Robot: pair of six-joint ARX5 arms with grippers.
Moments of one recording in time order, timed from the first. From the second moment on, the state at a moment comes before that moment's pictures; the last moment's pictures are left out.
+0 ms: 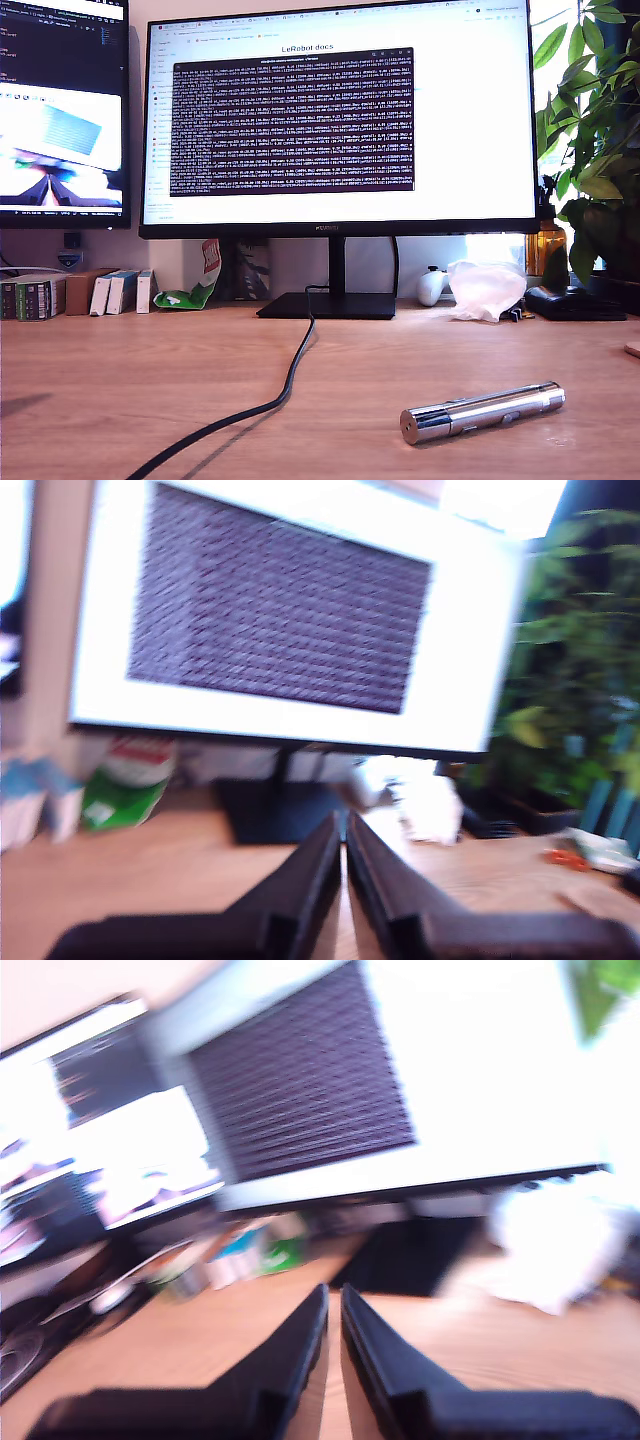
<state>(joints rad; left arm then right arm) 0.00 0.03 0.11 0.10 0.57 -0.36 -0.04 0.13 0.28 -0.13 -0.58 0.31</state>
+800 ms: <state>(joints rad) 0.00 0.44 0.33 -0.11 0.80 0.00 0.23 1.24 1.04 -0.89 -0.55 -0.77</state>
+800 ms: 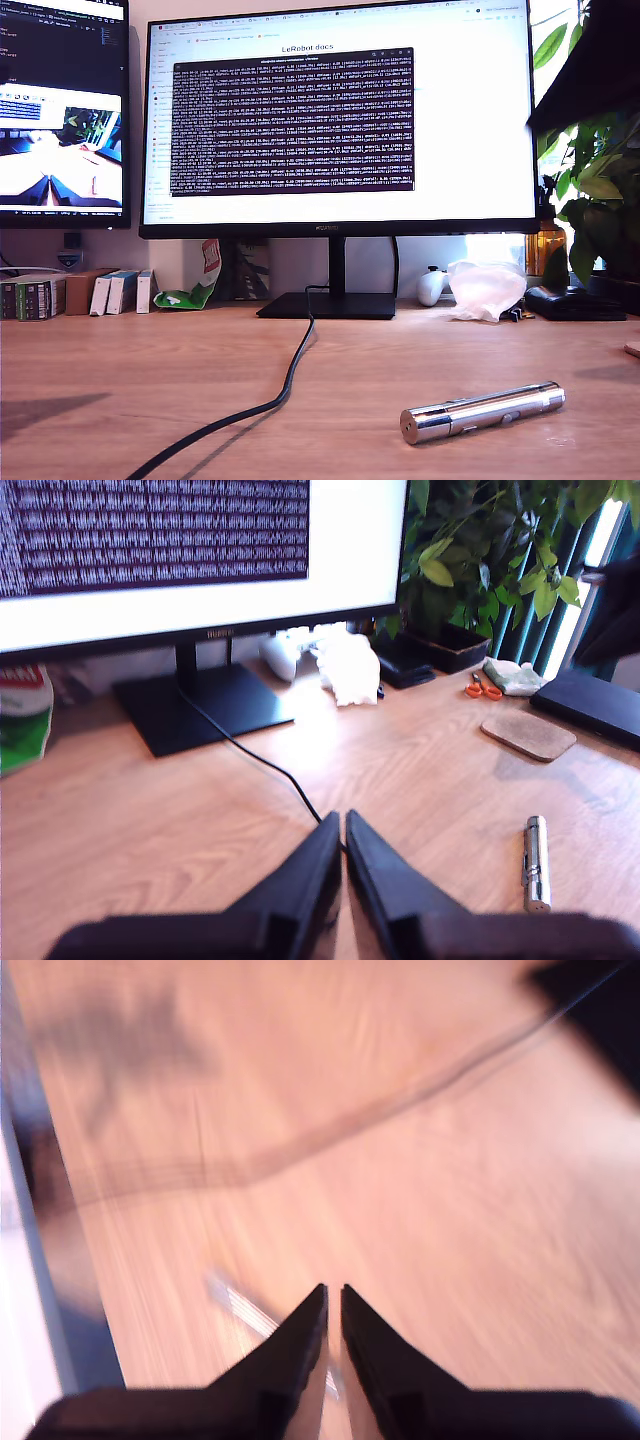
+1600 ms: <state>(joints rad) 0.00 0.44 0.33 -0.11 0.80 0.00 0.63 1.54 1.16 -1.10 -0.09 -1.17</state>
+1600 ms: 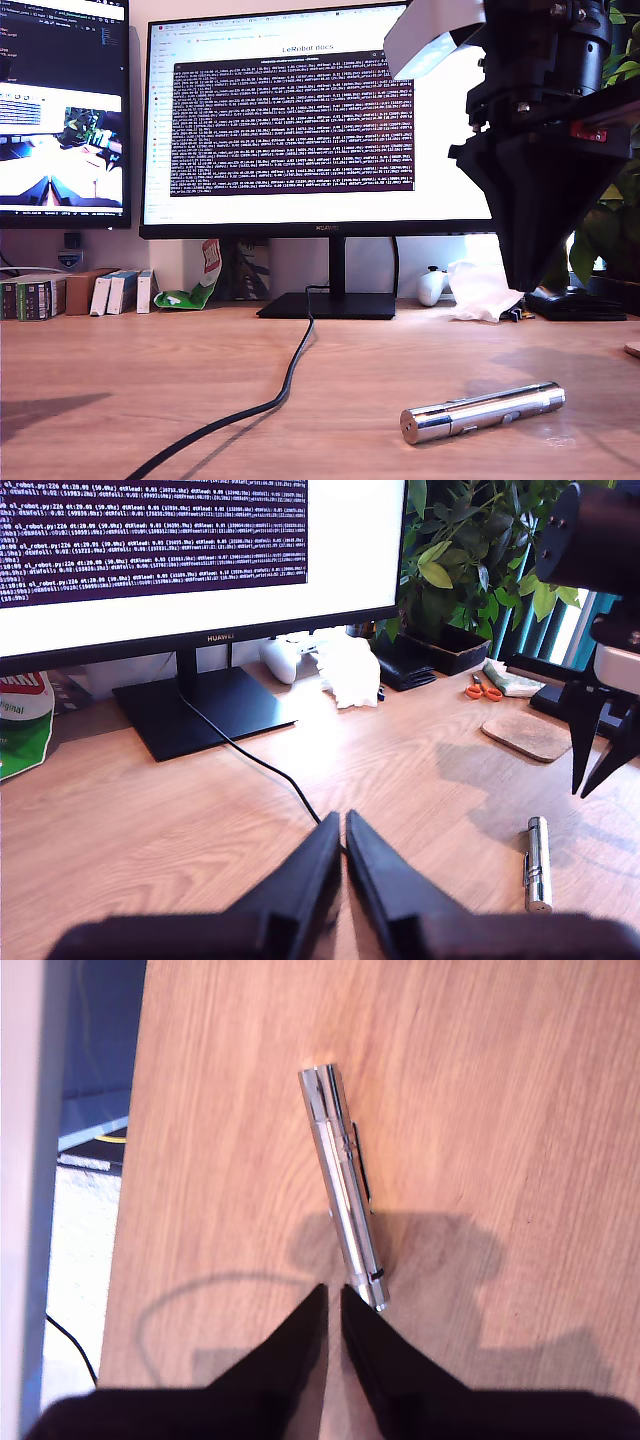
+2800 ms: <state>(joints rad) 0.00 0.44 0.33 -0.11 0.80 0.00 0.65 1.72 1.16 -1.01 -0.18 -1.15</state>
